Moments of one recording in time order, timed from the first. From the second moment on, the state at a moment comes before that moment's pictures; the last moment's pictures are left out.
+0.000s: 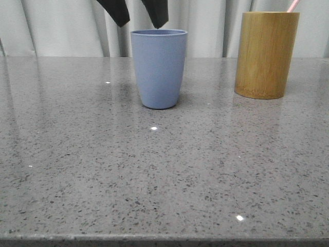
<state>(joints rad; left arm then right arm) -0.56 1.90 -1.97 -0.10 1.21 0.07 0.03 0.44 -0.78 -0.08 0.75 0.14</state>
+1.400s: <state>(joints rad) -0.08 0.68 -0.86 -0.09 0.95 0.07 0.03 0.44 -0.78 -0.07 0.69 0.14</state>
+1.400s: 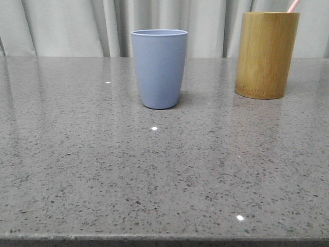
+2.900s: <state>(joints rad) -0.08 0.57 -0.80 -0.09 0.92 0.07 0.13 1.40 -0.91 0.13 -0.37 0.14</state>
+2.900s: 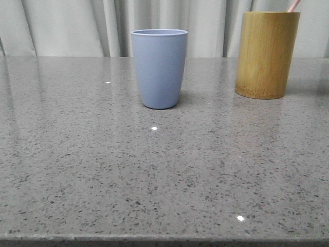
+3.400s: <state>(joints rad) -0.08 0.57 -0.80 -0.09 0.91 0.07 0.13 1.46 -0.94 0.13 -0.38 0.14</state>
